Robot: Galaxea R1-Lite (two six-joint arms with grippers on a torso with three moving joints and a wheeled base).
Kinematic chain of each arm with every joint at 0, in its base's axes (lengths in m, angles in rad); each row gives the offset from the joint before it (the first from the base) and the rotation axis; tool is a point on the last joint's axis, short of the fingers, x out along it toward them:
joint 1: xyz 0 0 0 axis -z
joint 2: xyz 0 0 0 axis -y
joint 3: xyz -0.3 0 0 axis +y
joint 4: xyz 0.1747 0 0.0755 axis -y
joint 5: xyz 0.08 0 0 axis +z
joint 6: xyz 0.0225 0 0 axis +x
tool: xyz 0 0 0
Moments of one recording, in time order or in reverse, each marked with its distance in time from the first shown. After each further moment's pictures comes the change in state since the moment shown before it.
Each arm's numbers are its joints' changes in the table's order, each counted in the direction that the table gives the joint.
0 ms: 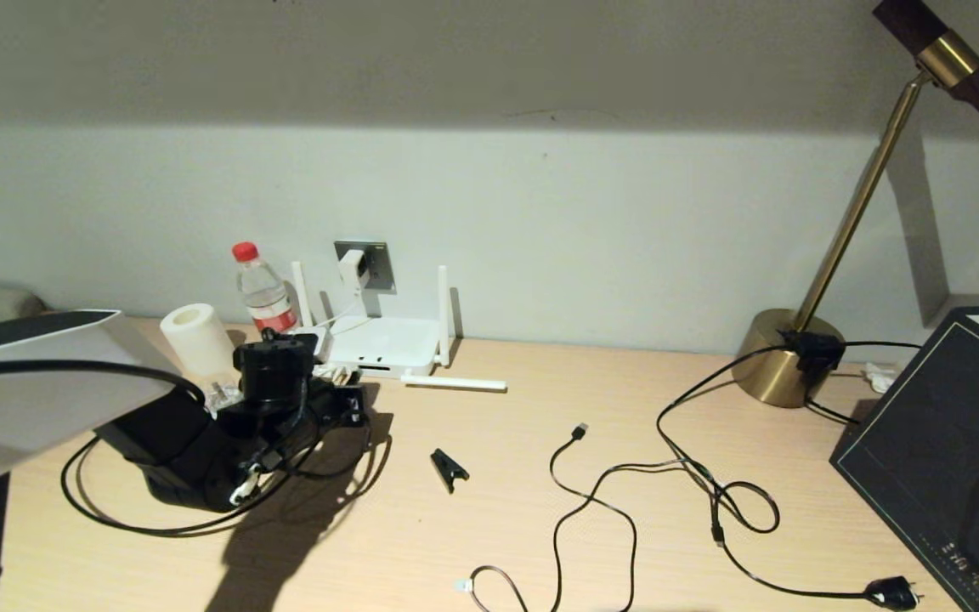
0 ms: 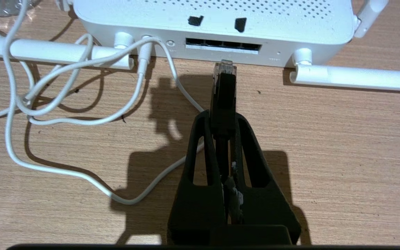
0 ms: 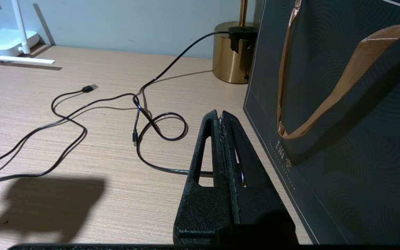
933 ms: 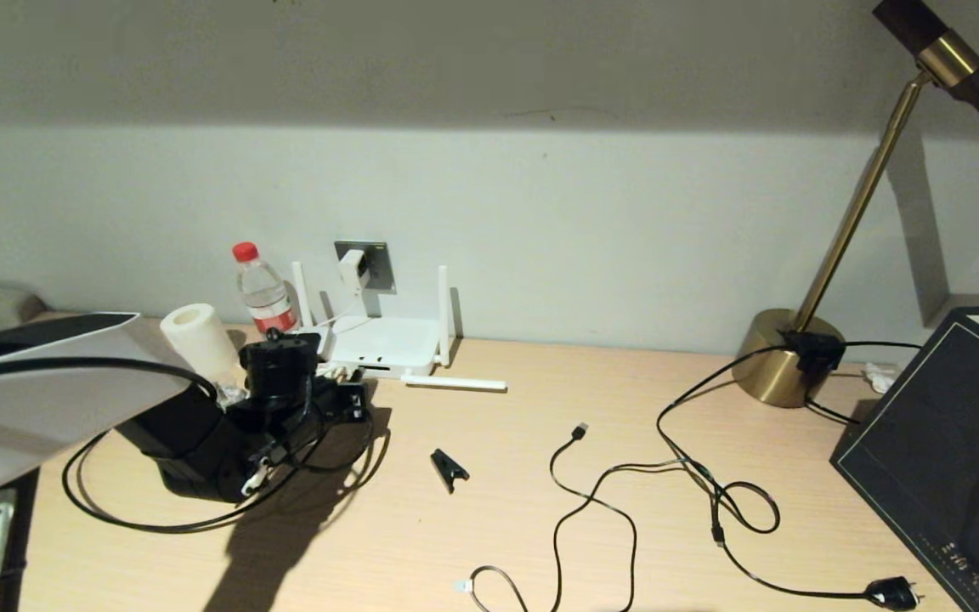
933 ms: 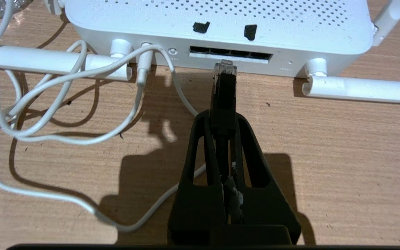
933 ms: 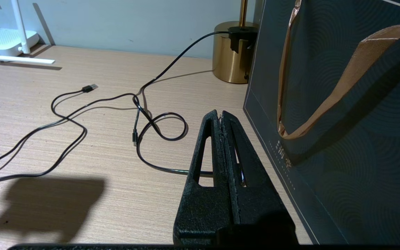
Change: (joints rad) left arm -0.014 -0.059 -0.069 -0.004 -0.027 -0.007; right arm 0.000 0.000 0.000 0.000 0.000 -0.001
